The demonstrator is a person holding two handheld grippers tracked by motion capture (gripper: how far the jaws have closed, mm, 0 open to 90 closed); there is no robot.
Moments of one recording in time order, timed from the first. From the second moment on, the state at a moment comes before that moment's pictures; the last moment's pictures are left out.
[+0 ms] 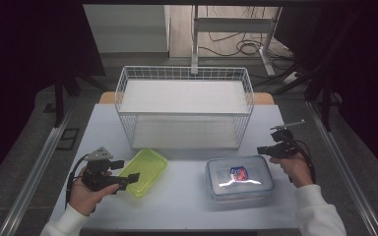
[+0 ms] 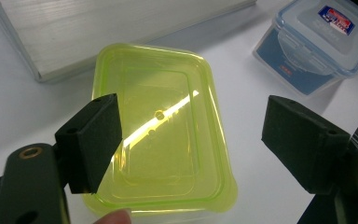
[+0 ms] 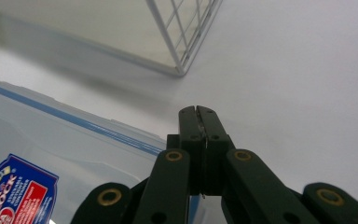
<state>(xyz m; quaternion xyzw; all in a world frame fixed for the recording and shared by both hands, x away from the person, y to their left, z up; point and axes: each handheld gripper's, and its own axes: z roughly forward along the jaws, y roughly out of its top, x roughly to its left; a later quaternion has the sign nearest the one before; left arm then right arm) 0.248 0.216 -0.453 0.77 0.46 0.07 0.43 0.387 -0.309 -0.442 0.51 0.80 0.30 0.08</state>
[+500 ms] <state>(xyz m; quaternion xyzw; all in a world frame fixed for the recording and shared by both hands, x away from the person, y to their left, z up) 0.249 0.205 -0.438 0.76 0.47 0.07 0.44 0.328 -0.349 -0.441 0.53 0.78 0.33 0.09</state>
